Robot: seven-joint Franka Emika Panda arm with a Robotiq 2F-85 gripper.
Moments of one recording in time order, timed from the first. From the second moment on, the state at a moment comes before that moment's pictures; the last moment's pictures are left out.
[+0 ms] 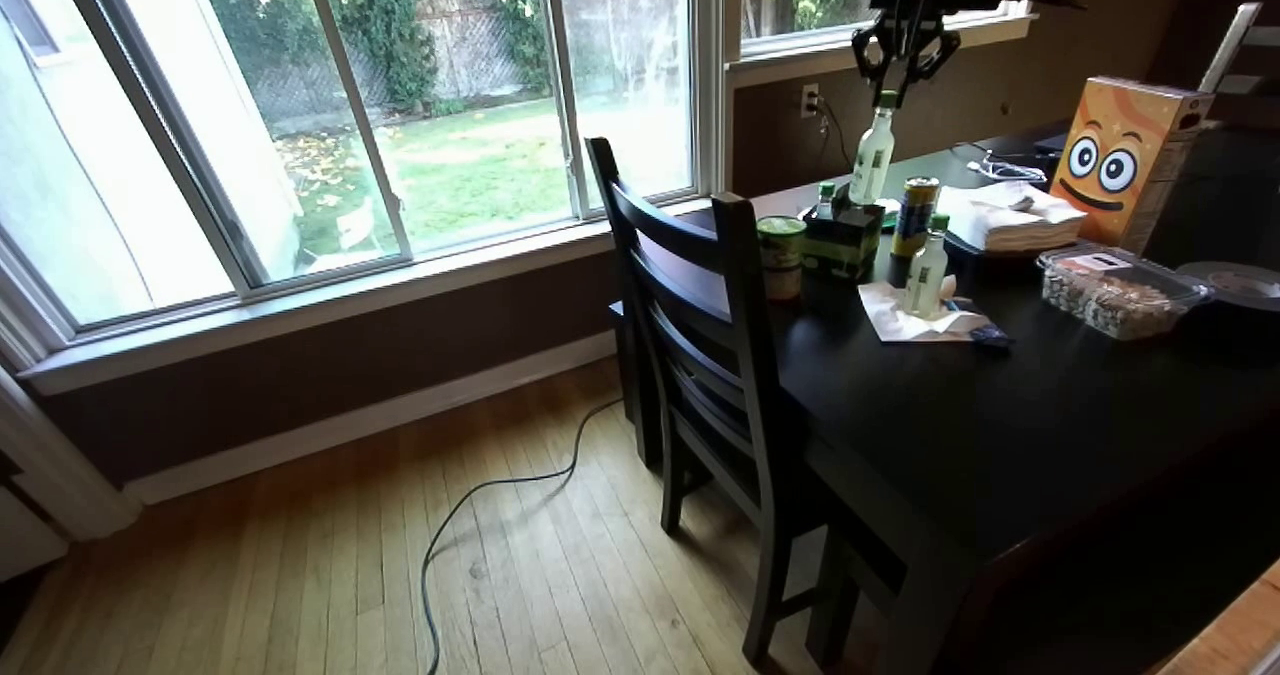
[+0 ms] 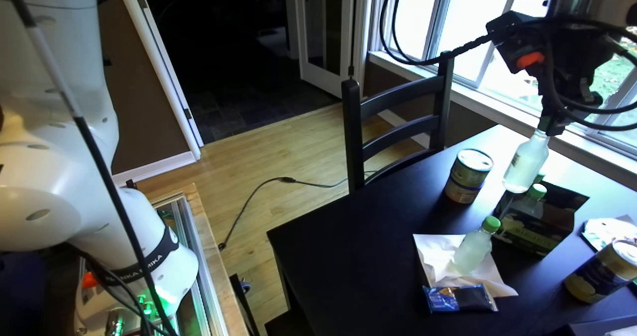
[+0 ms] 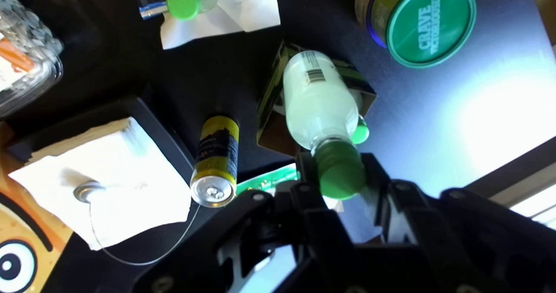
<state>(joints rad) -0.18 0.38 -0.25 -1.58 0.06 2.23 0.36</state>
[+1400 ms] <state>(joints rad) -0.24 0.76 -0.22 -1.15 0.06 2.36 0.36</state>
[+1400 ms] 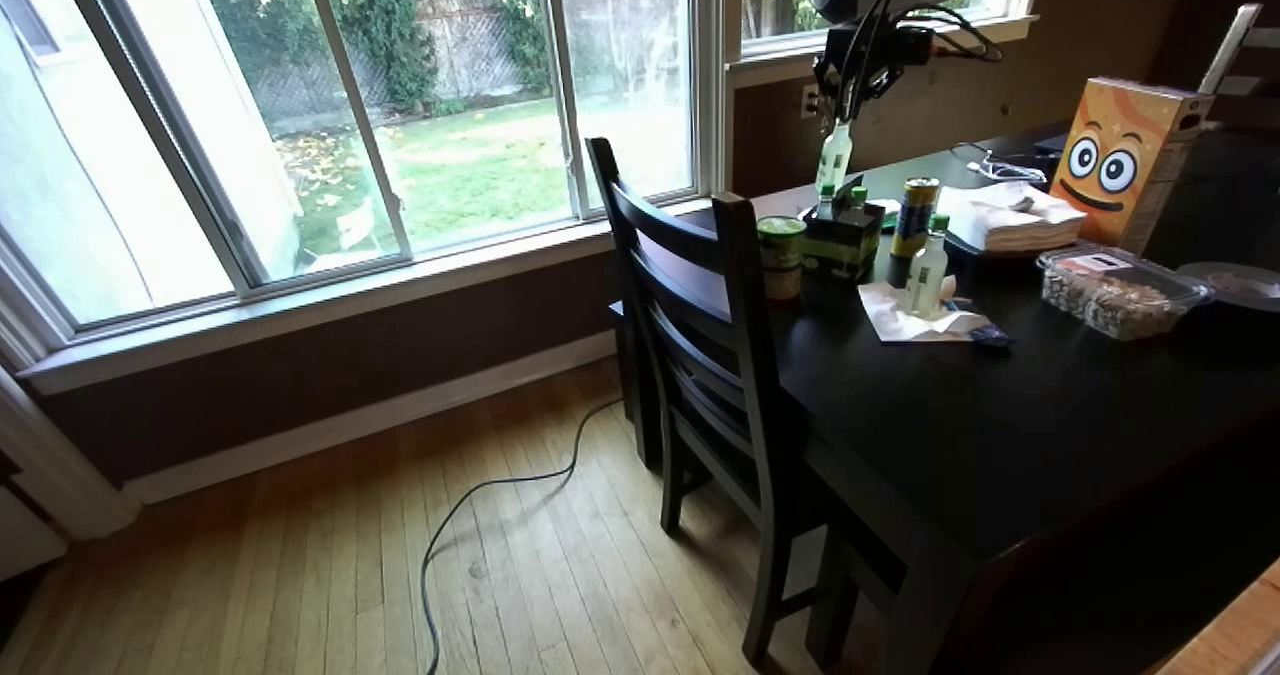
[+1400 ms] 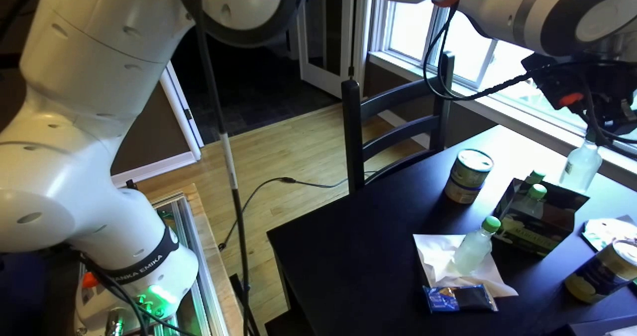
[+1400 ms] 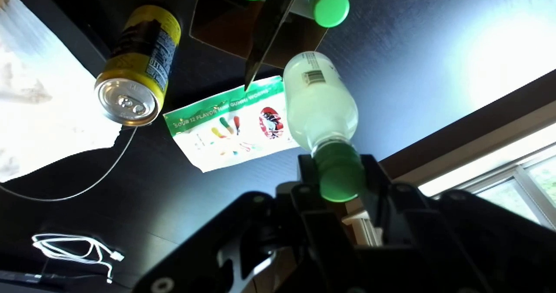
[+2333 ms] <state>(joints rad) -0.28 0.83 -0.18 -0.98 0.09 2.10 0.35</state>
